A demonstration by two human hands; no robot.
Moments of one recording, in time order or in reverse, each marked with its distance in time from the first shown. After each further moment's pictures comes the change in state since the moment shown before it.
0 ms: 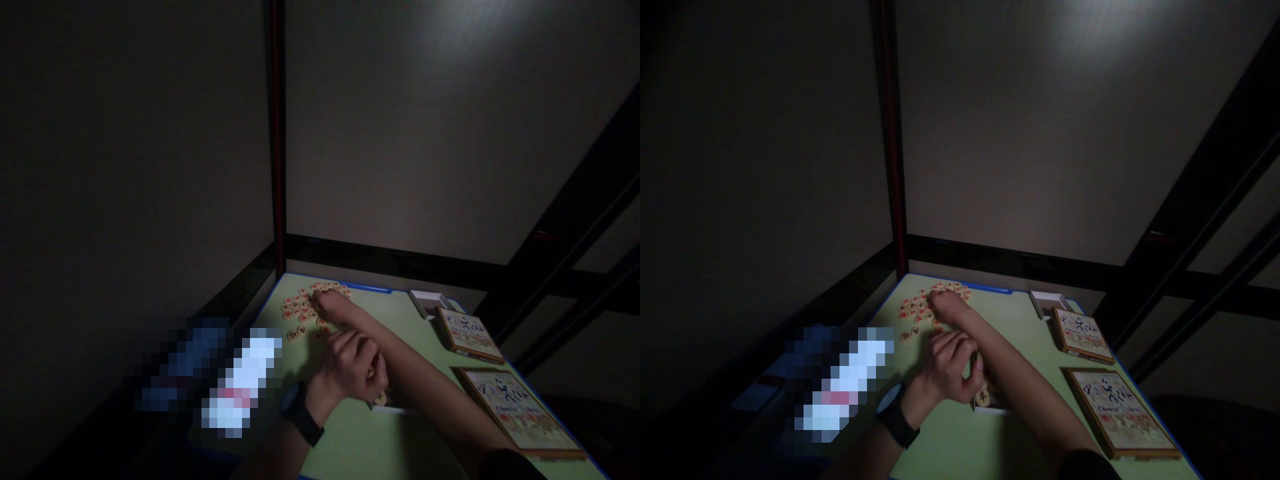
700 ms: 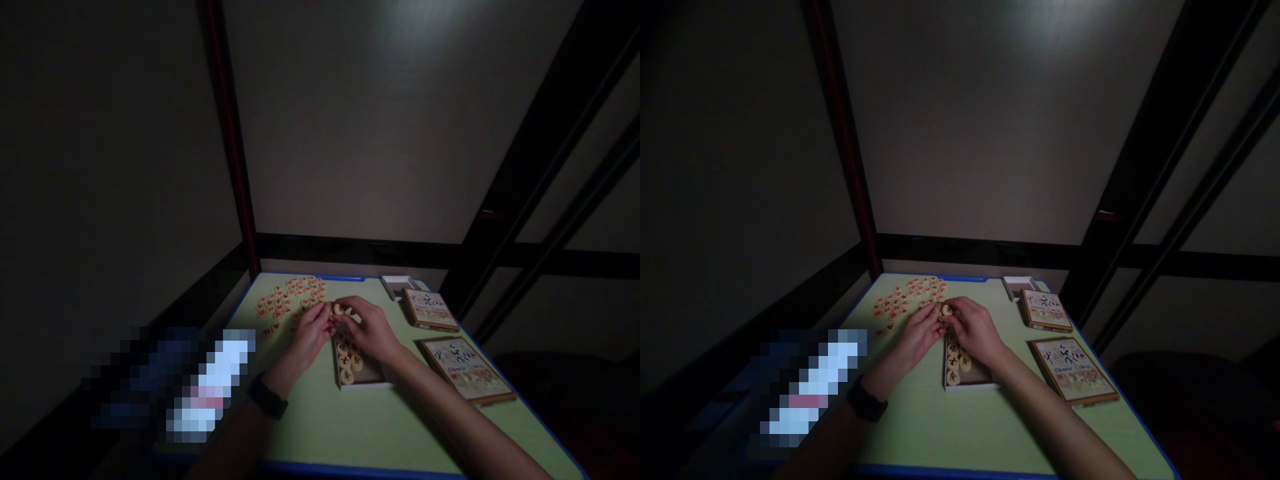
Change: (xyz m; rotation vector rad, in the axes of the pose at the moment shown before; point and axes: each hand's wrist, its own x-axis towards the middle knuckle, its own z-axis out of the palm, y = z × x) left_hand 0.013 -0.022 0.022 -1.441 -0.050 -1.169; right_hand -0.160 0.016 -0.016 0.439 0.660 0.017
